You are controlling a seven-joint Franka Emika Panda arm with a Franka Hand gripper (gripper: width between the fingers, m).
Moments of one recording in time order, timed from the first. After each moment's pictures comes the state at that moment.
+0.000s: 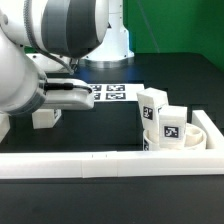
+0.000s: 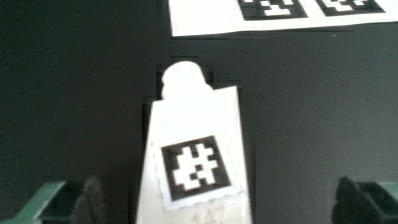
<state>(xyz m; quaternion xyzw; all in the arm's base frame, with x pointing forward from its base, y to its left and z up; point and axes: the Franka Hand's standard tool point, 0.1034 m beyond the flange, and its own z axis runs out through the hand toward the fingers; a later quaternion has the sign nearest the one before) 0.500 -0.136 0.031 -0.88 0.07 0.46 0.06</state>
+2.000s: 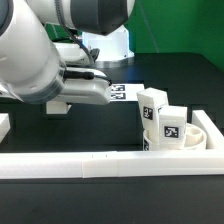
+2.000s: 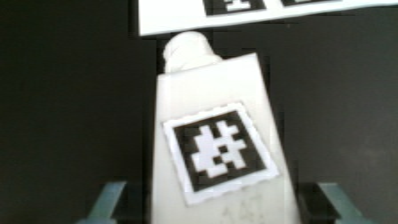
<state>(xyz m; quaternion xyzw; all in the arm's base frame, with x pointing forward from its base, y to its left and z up) 0.523 -0.111 0.050 -0.90 0.09 0.42 0.03</state>
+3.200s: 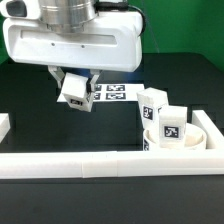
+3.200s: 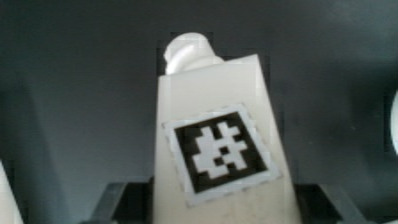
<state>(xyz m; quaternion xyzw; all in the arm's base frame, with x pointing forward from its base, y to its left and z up) 0.575 -0.069 0.095 -0.98 0.15 0.09 0.00</state>
